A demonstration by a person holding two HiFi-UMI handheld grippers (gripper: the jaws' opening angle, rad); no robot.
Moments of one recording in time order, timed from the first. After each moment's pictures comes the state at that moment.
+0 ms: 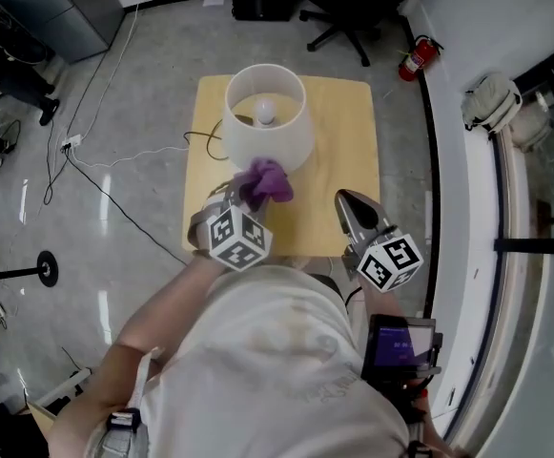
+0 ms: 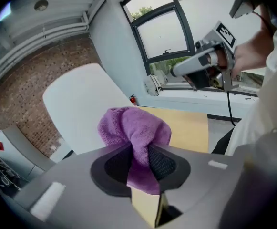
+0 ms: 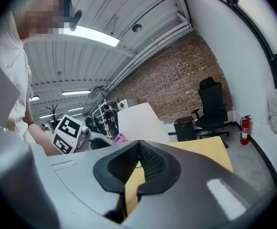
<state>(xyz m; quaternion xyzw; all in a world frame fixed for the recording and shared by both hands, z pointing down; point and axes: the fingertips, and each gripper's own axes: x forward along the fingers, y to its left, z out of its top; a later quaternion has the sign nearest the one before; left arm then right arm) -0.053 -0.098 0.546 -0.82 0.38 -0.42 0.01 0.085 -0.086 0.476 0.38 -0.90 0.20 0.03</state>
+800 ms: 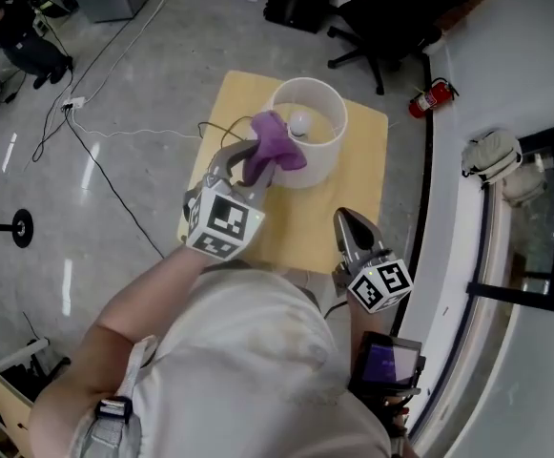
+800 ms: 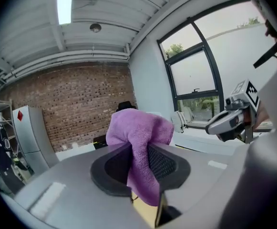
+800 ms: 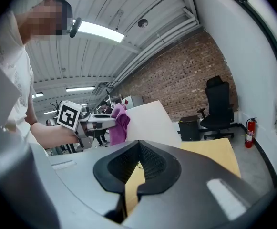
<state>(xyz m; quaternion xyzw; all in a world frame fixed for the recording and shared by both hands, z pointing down) -0.125 -0.145 0.430 -0.83 0.52 -0.19 0.00 0.038 -0.088 0.465 0.35 -0.91 0.19 0.06</state>
